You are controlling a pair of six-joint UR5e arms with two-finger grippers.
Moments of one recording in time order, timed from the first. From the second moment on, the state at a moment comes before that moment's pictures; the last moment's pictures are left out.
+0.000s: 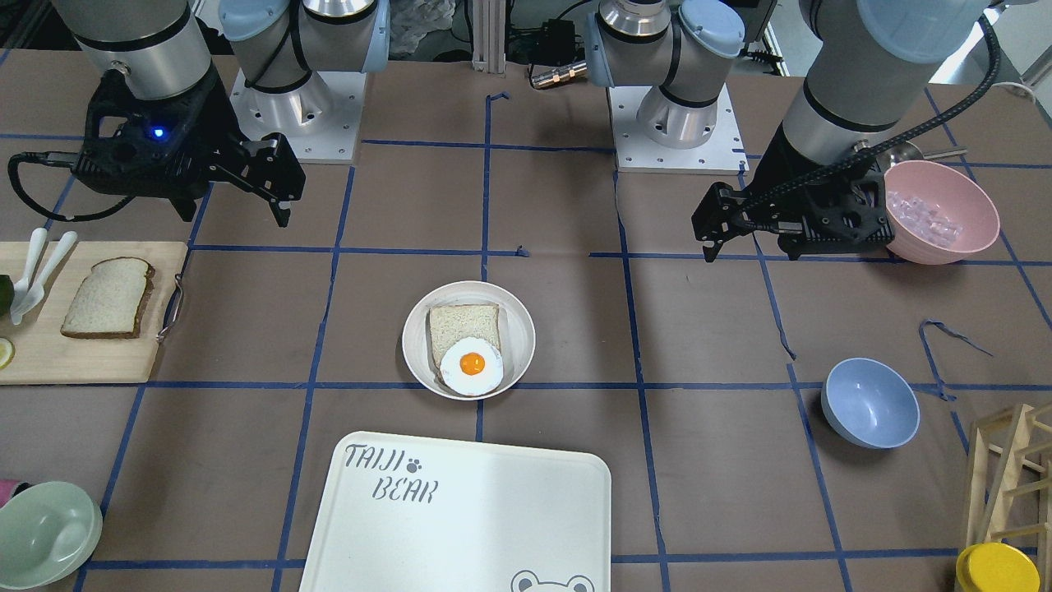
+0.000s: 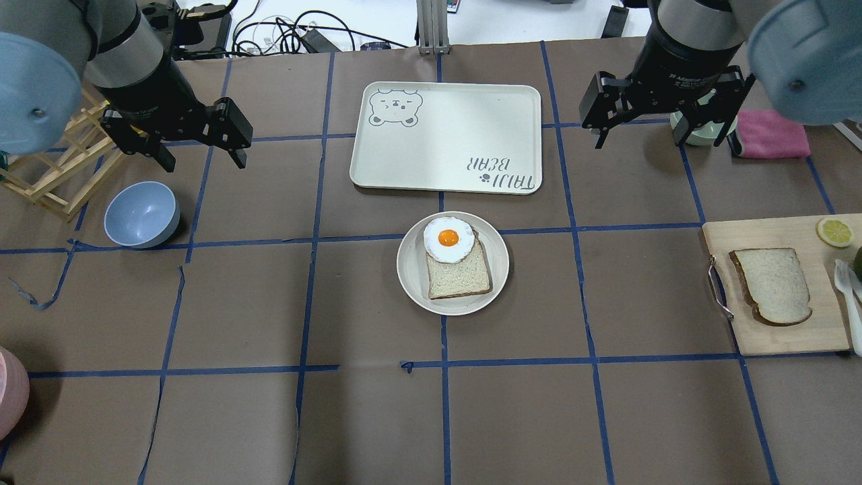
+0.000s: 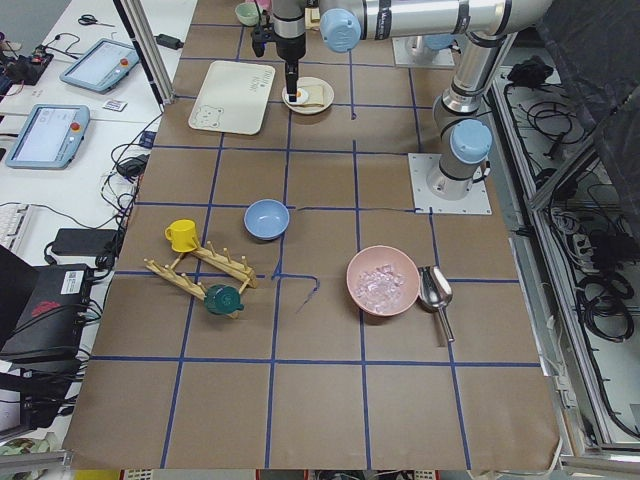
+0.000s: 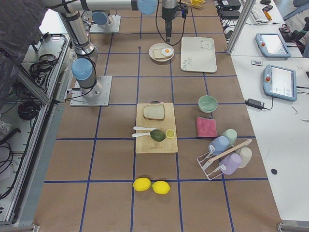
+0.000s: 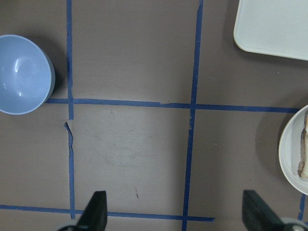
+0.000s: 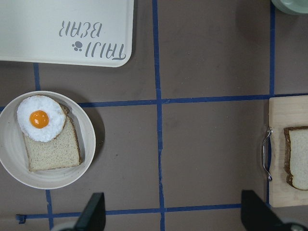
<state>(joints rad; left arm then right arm) -1.49 -1.62 -1.59 -1.51 1.60 0.05 1.58 -1.56 1.55 -1.60 -1.60 0.04</state>
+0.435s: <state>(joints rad) -1.50 -1.62 -1.59 -1.51 1.60 0.06 1.58 -1.56 1.56 -1.60 -1.60 0.04</state>
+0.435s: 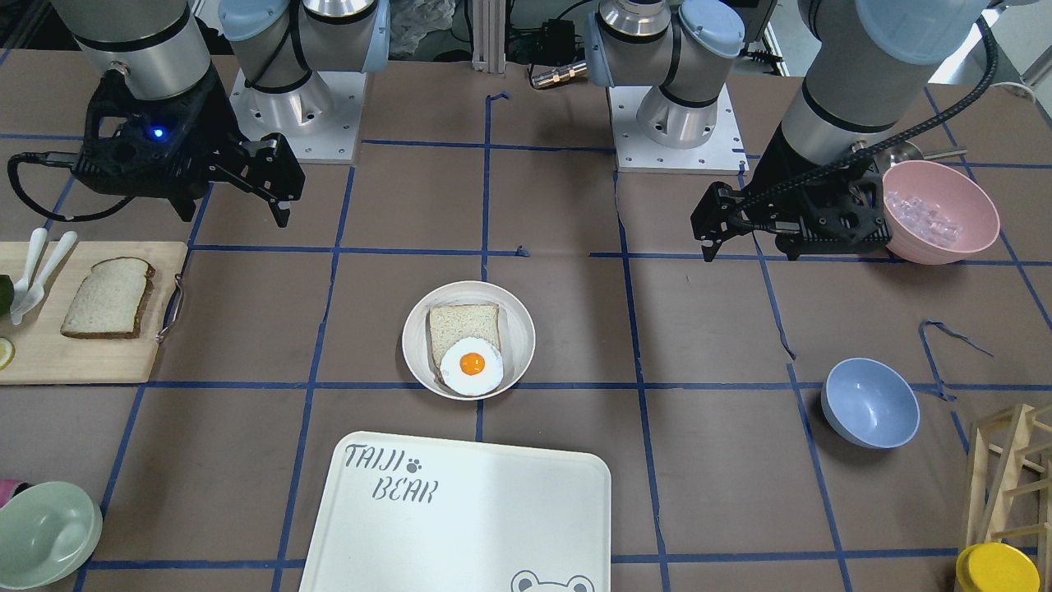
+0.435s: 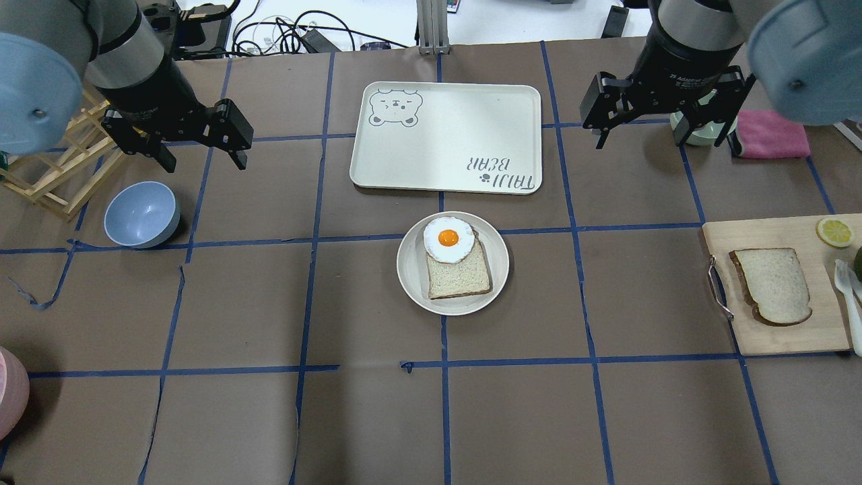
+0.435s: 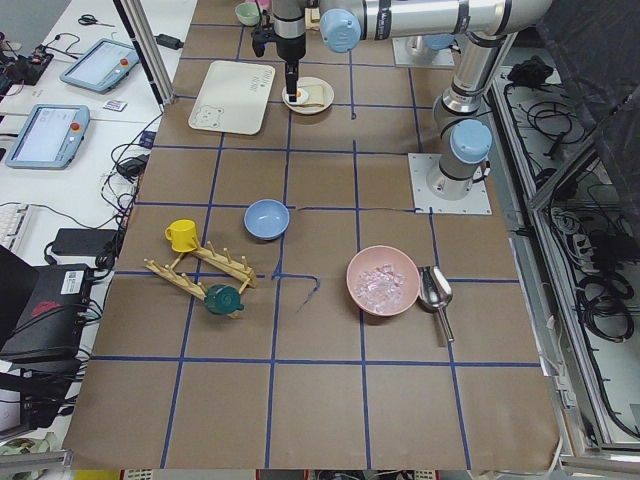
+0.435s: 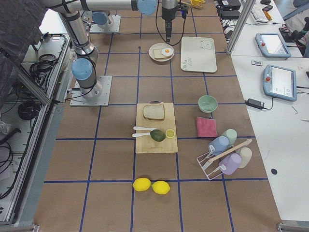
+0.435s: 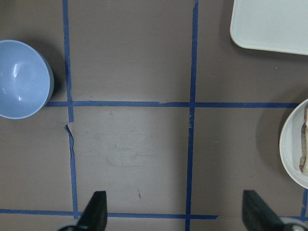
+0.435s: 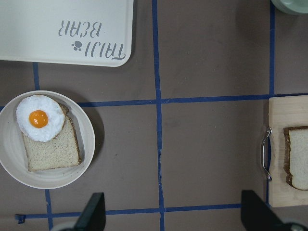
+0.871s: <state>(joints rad) -1.50 -1.62 -1.59 -1.51 1.60 0.06 1.59 -1.56 1.57 -1.60 -1.60 0.05</state>
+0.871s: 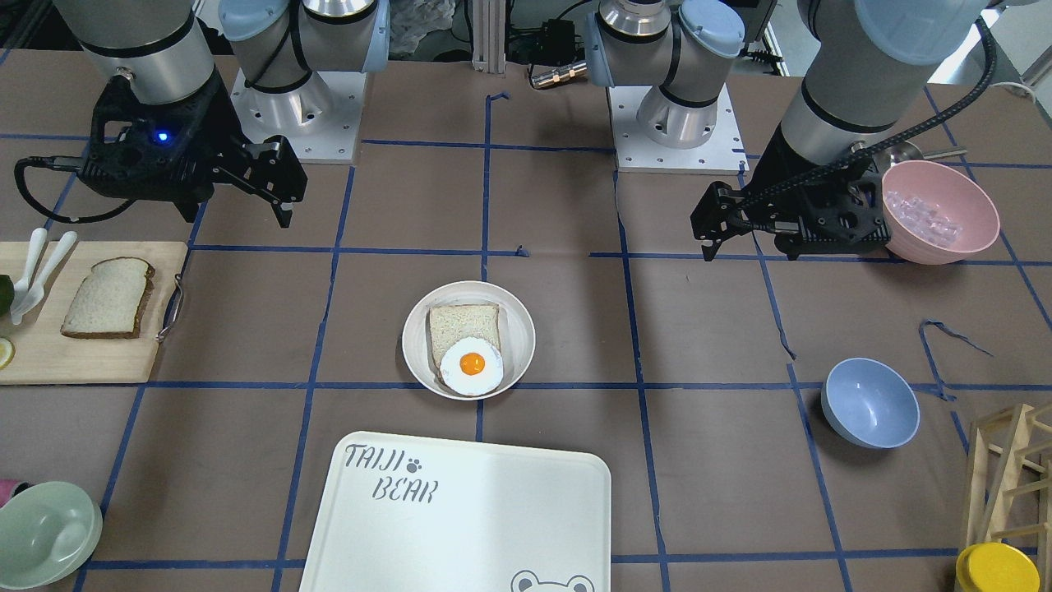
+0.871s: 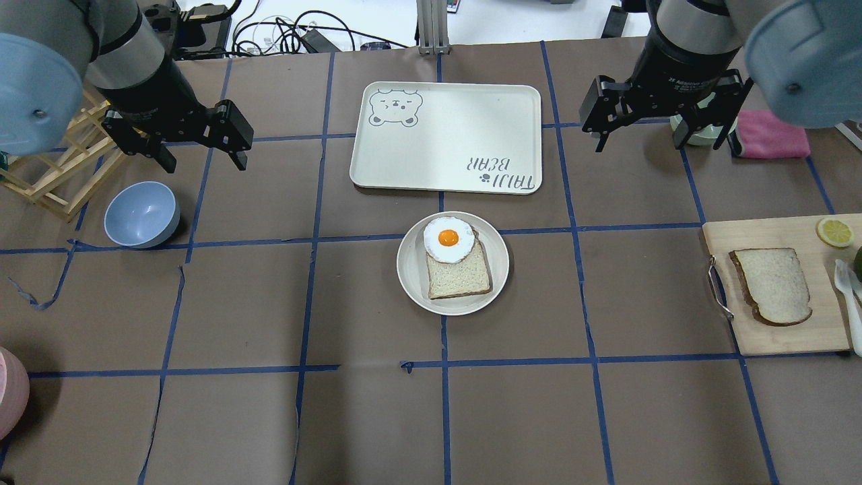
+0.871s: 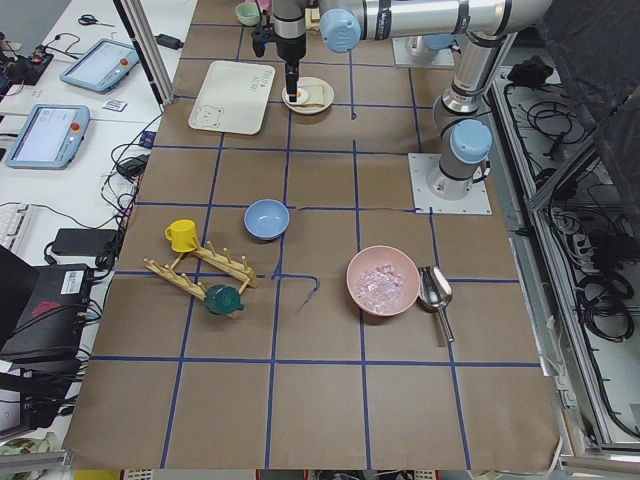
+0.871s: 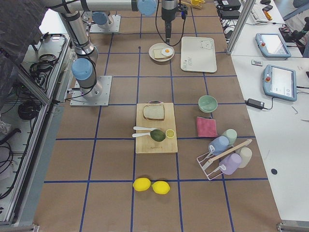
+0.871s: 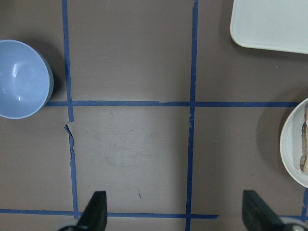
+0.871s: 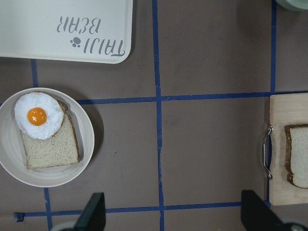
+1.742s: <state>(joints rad) -1.50 -1.62 -1.60 -1.51 1.60 0.06 1.58 -1.56 1.57 -1.61 -1.60 0.05</state>
